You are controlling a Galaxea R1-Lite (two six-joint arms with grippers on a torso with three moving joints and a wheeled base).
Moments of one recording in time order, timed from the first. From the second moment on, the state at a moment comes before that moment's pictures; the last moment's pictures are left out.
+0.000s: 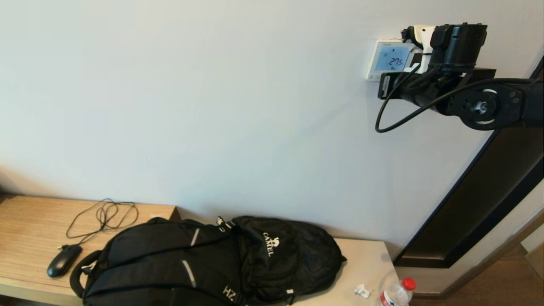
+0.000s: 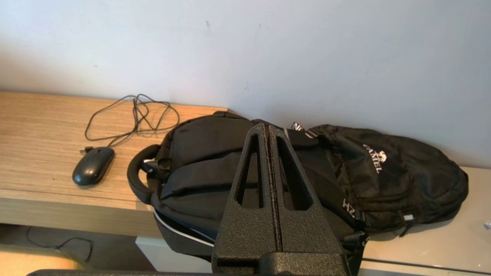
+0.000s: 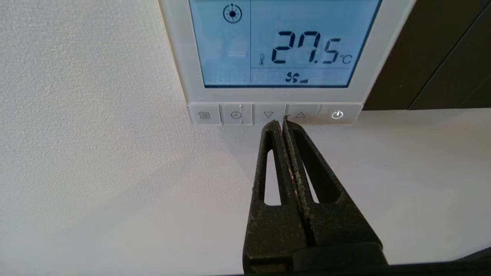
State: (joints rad) left arm 0.00 0.00 0.00 -0.01 0.00 -0.01; right arm 0.19 1.92 -1.67 -0.28 -0.26 -0.05
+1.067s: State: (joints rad) left arm 0.00 0.00 0.00 -0.01 0.00 -0.01; right arm 0.19 1.90 -1.65 -0.29 -0.26 -0.05
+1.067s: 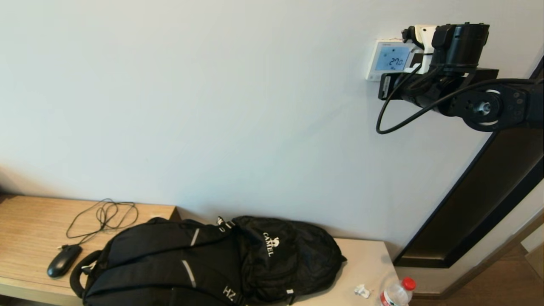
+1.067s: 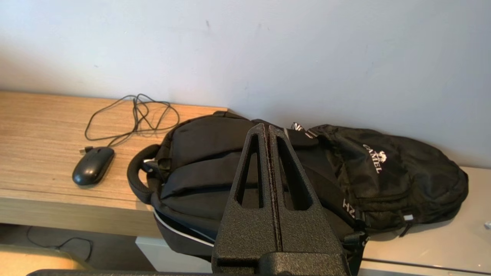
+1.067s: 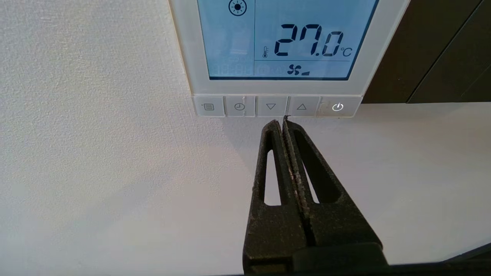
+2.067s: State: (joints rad) left arm 0.00 0.00 0.00 -0.01 0.00 -0.01; right arm 0.20 1.93 -1.67 -0.28 -0.25 -0.04
